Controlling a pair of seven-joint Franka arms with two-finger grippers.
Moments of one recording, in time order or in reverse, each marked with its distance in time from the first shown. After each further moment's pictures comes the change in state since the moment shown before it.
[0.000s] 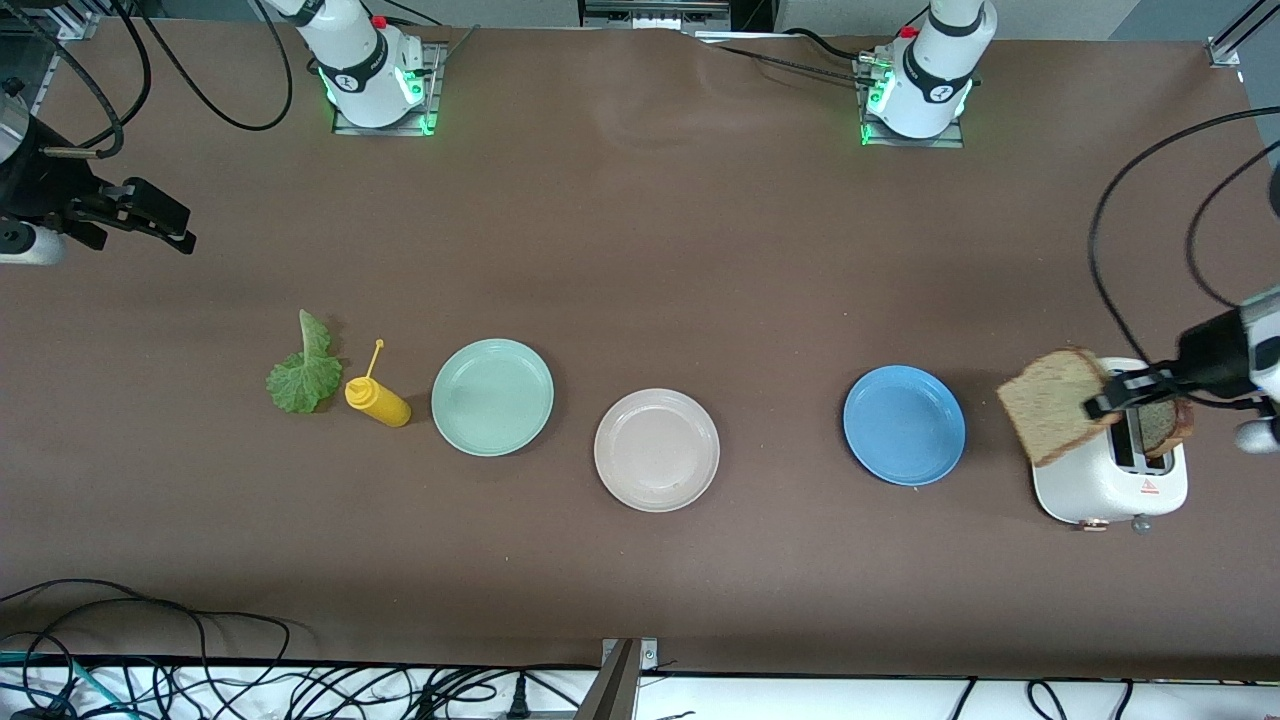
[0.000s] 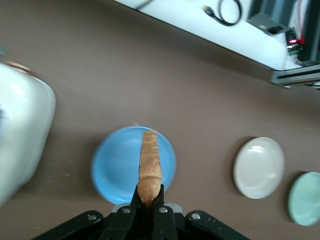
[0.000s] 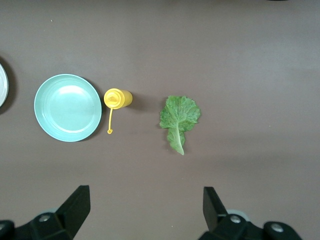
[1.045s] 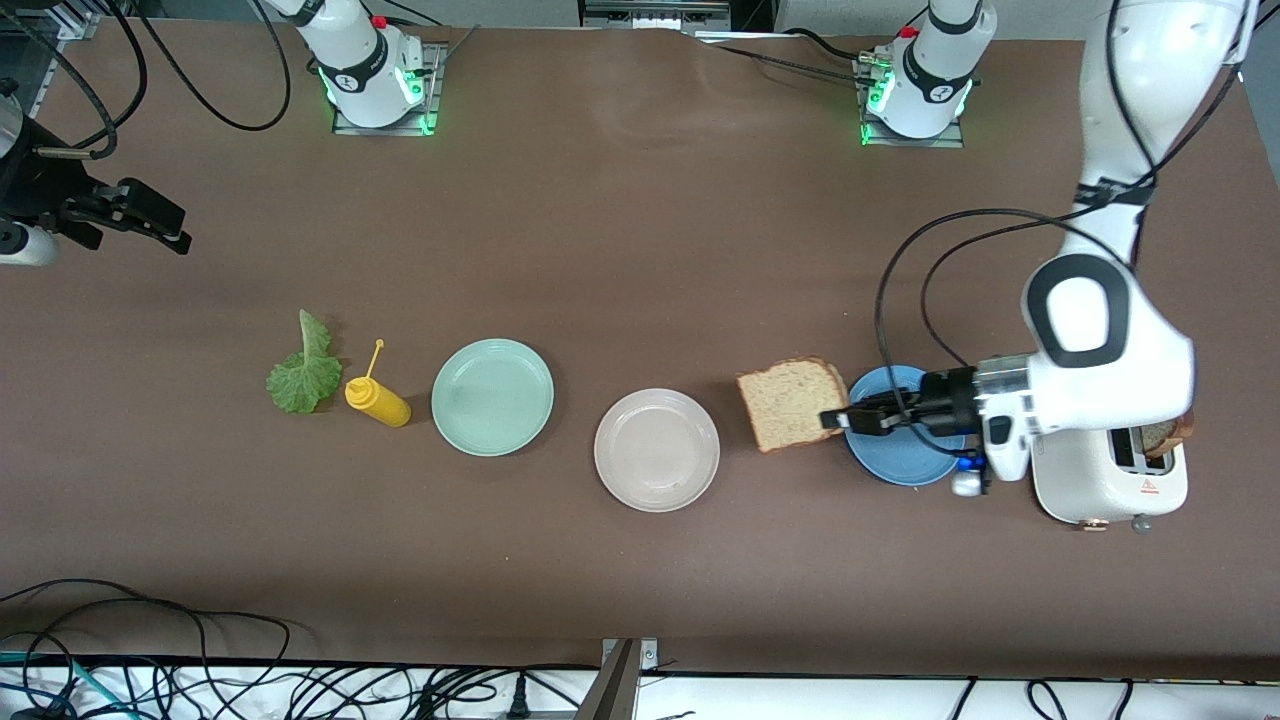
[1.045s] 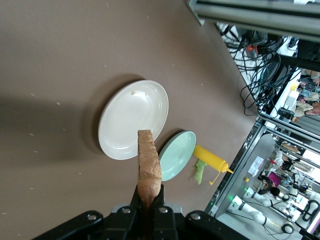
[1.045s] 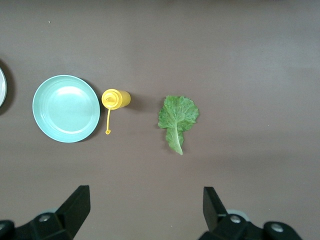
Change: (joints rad) left arm -0.161 0.259 -0.086 -0.044 -0.629 0.115 -0.036; right arm -0.002 0.000 -0.007 0.000 0.000 -0.001 0.000
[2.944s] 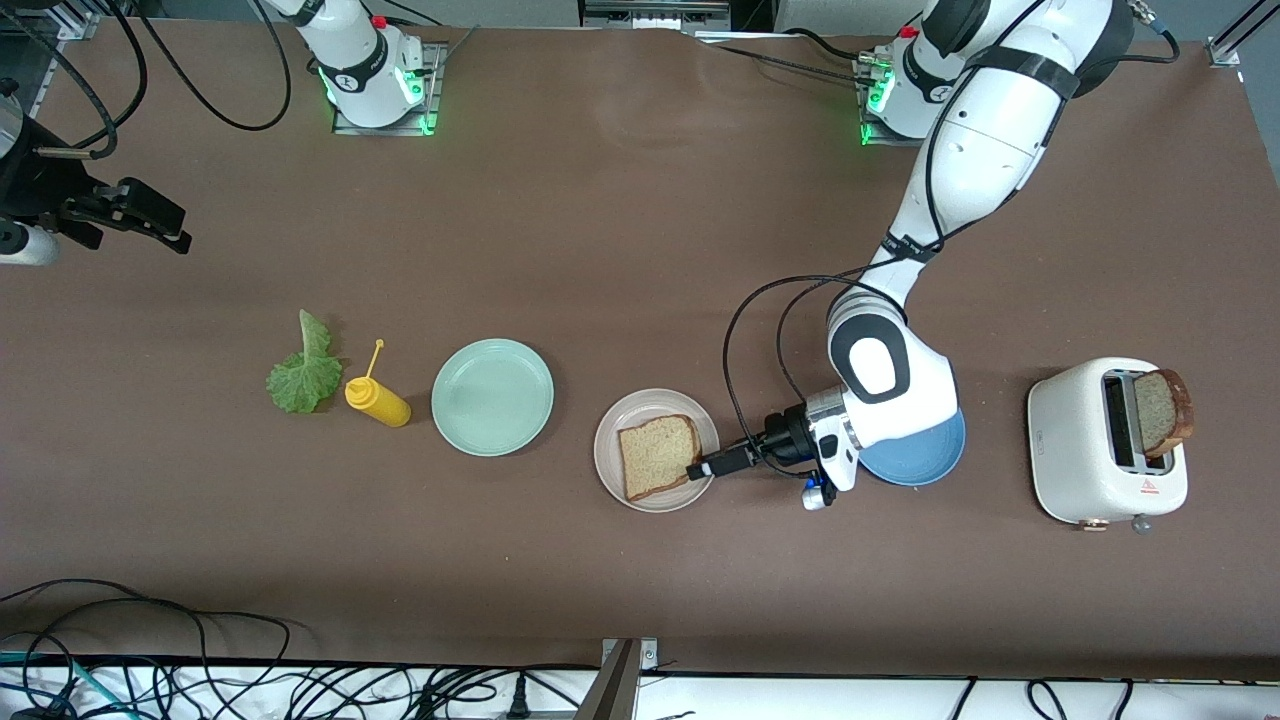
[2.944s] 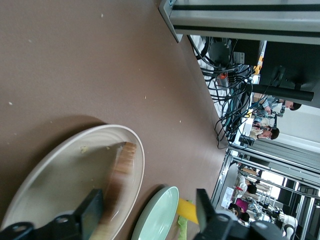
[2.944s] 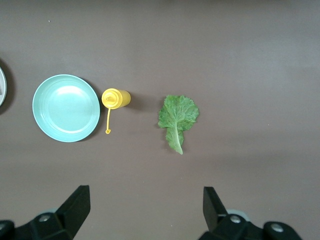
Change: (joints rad) left arm -0.198 0.300 -0.038 0.144 -0.442 0.420 0.410; right arm 0.000 0.000 0.000 0.000 0.000 -0.002 0.000
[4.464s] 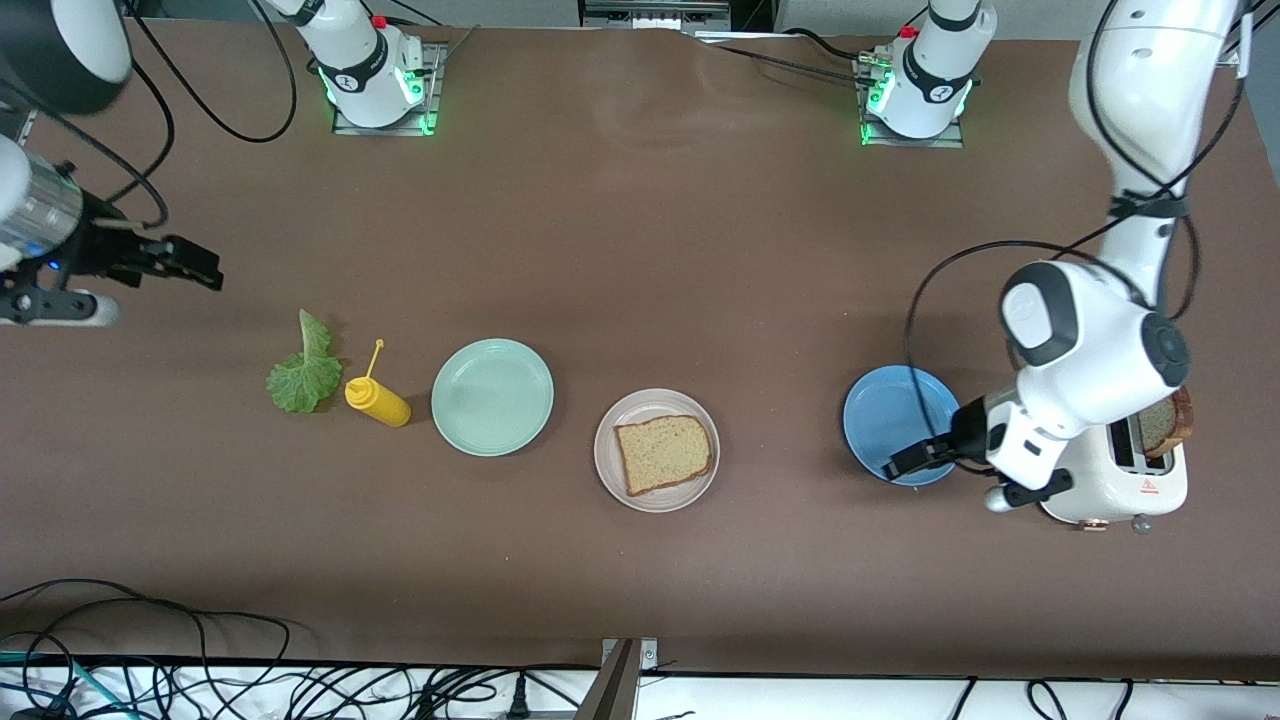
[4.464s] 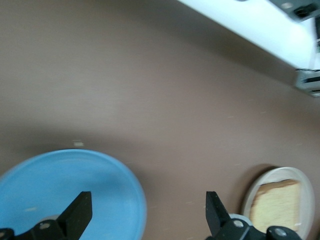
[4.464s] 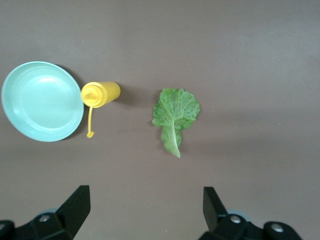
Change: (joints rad) left arm 0.257 -0.352 0.063 -0.241 1.146 -0.111 -0.437; right arm -0.009 0.106 -0.016 -0.100 -0.002 0.111 -0.036
